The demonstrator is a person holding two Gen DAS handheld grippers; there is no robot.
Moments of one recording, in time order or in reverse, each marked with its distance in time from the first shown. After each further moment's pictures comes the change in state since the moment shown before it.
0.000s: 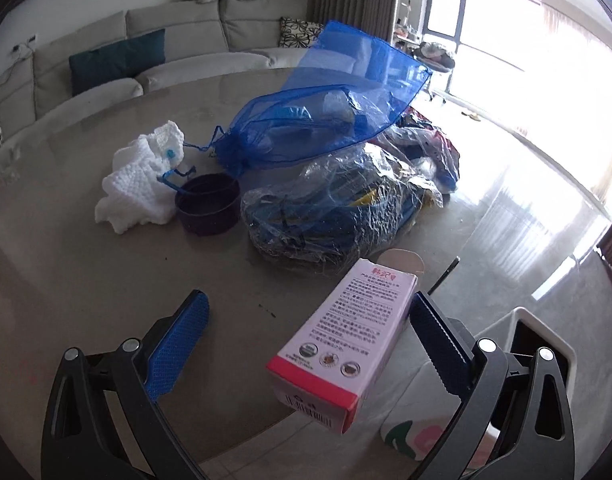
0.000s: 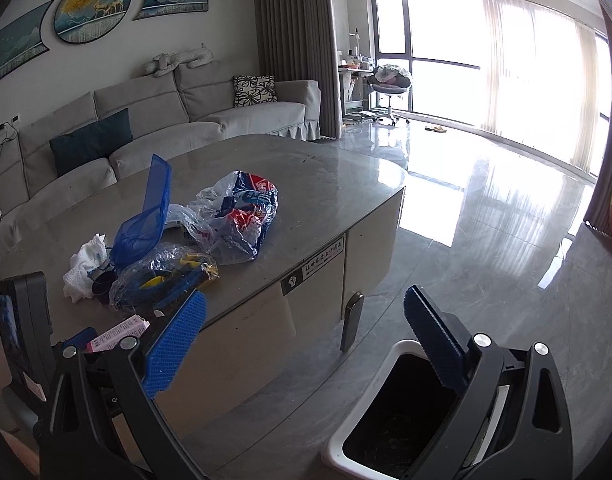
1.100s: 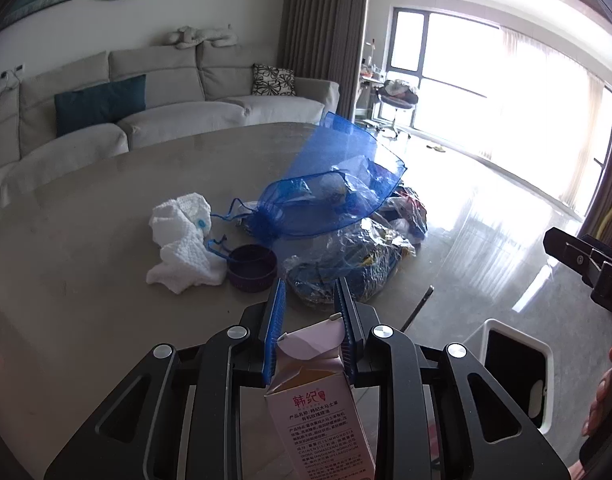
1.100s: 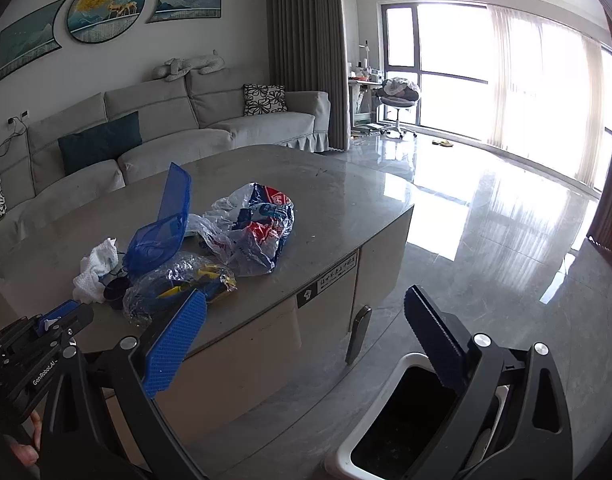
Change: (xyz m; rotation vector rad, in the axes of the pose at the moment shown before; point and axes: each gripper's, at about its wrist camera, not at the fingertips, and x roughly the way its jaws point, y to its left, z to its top) left arm -0.074 0.054 0.015 0.023 -0.175 -0.136; right arm -0.004 0.021 0.004 -0.041 -0.036 0.021
